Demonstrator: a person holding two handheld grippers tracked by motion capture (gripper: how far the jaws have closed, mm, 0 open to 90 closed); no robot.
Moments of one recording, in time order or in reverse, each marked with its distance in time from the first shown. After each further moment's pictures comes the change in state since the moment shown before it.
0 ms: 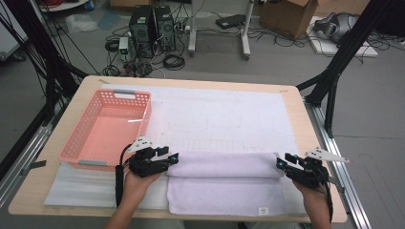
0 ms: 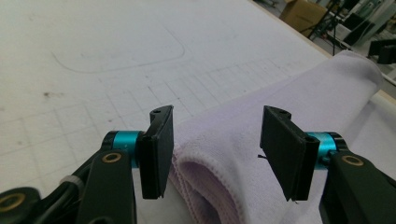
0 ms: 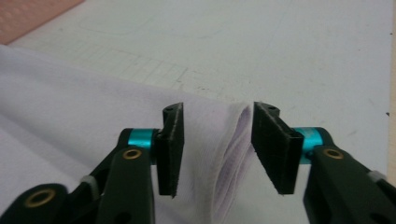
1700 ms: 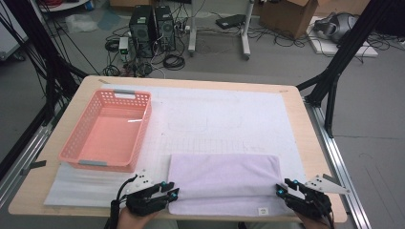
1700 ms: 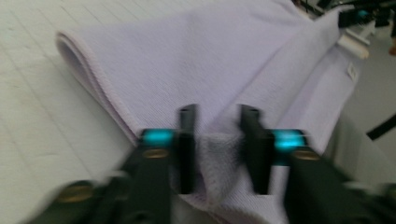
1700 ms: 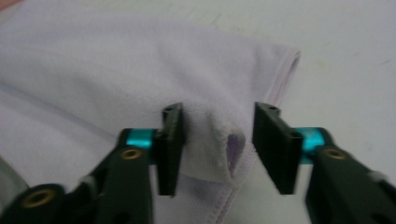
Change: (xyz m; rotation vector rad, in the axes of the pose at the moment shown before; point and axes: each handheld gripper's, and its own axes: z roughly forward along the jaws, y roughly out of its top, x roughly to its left) left arm -0.056 -0.064 -0.041 0.078 -0.087 0.122; right arm 0.036 -0.058 -0.037 0.034 0.022 -0.054
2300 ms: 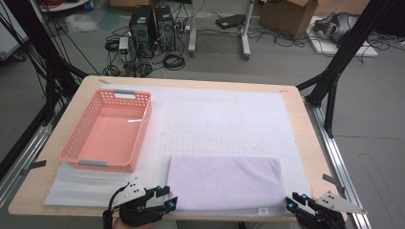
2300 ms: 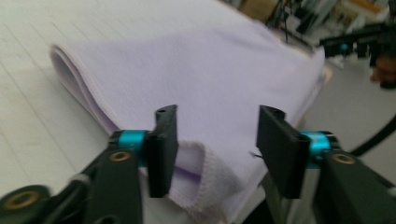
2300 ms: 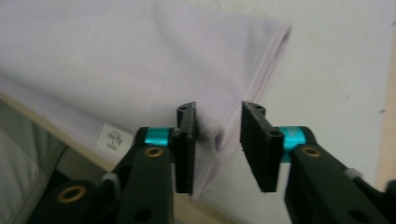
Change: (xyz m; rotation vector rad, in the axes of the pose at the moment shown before) left arm -0.009 -0.004 -0.028 -0.161 -0.043 -0.067; right arm 0.012 -0.017 -0.041 -0.021 -0.045 0.007
